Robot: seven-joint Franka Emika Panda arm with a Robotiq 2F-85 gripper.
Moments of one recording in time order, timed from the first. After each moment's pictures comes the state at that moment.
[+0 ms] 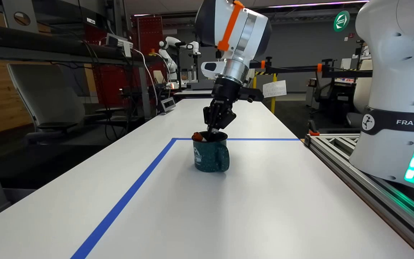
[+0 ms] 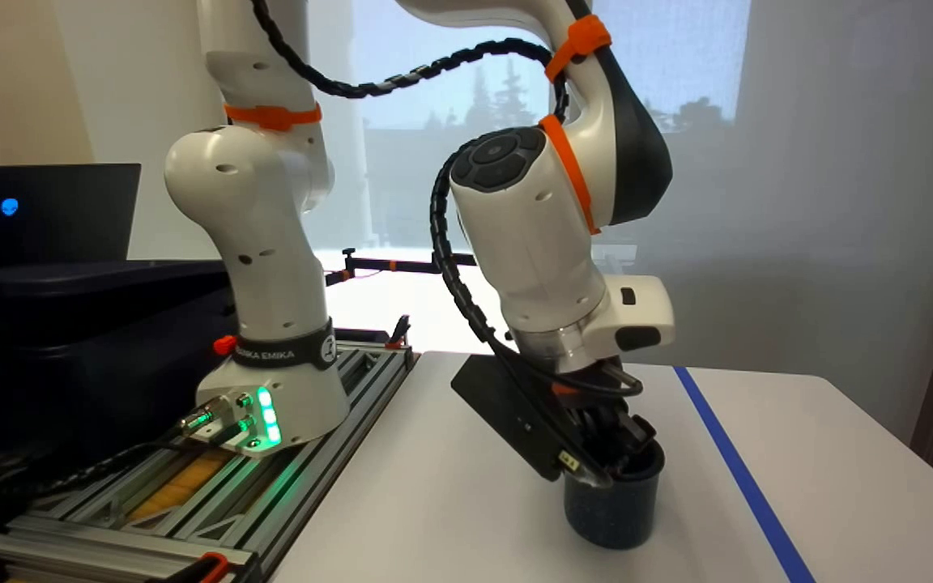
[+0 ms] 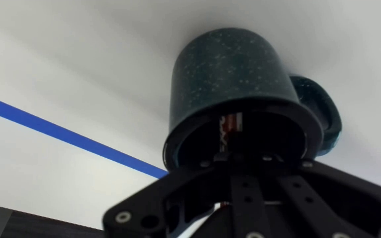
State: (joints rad) arm 0.14 0.07 -0.37 -2.68 1.31 2.70 -2.18
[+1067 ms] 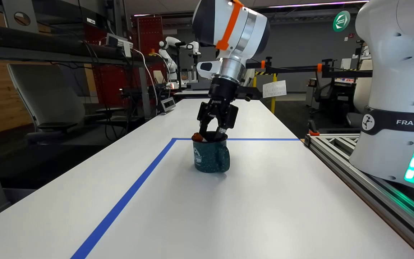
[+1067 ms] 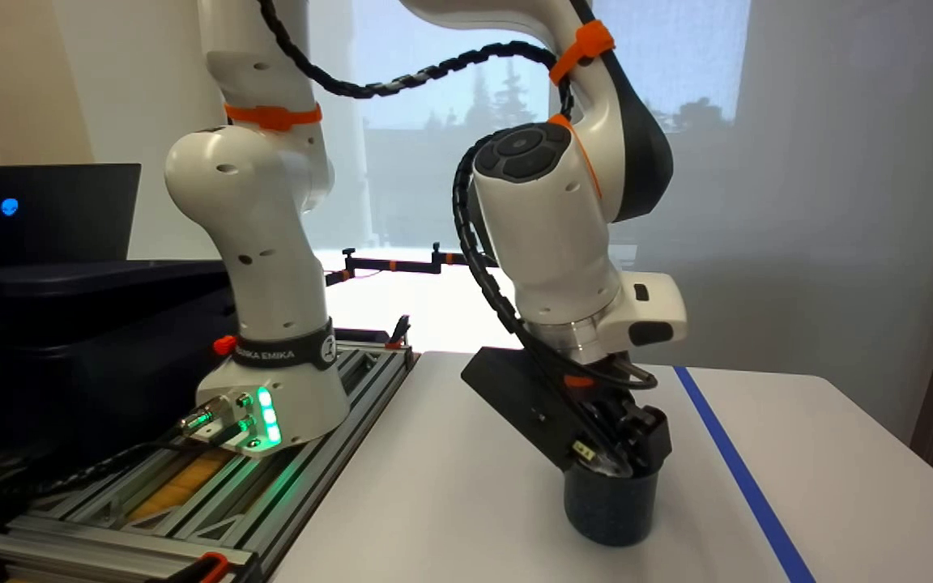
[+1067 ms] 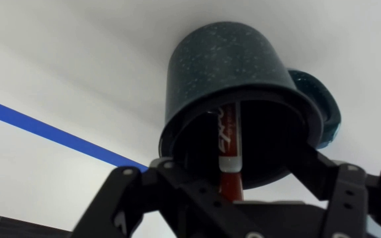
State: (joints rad) arm 0.14 0.07 -0.35 -2.67 1.22 2.71 -2.08
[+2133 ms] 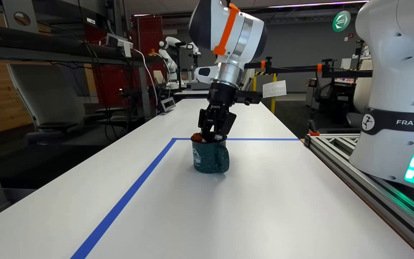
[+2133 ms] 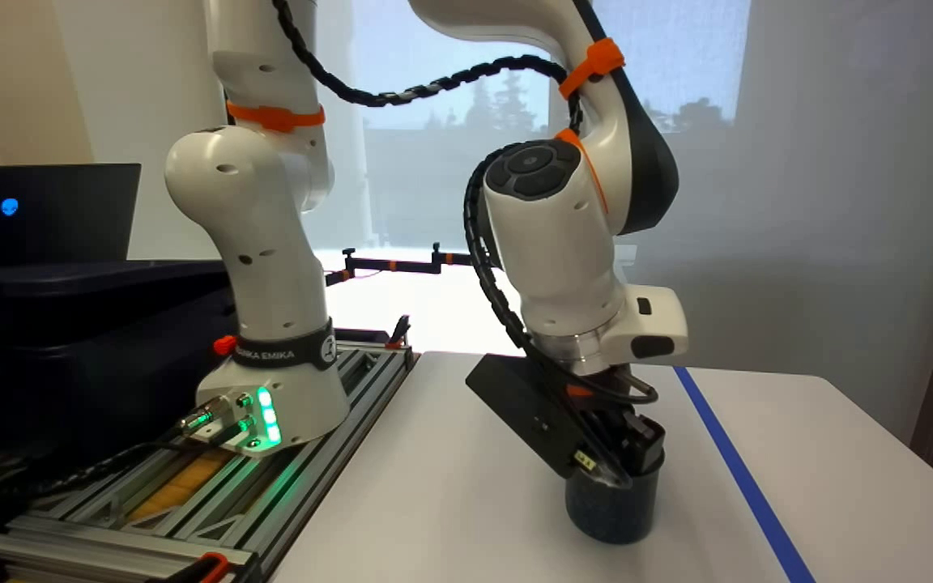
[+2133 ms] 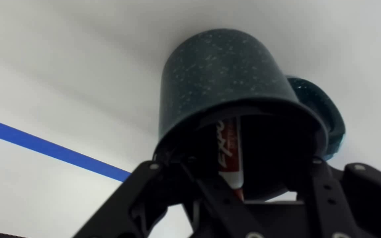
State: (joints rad) arm 0.14 0.12 -0.33 -2.65 1.25 2.71 -2.08
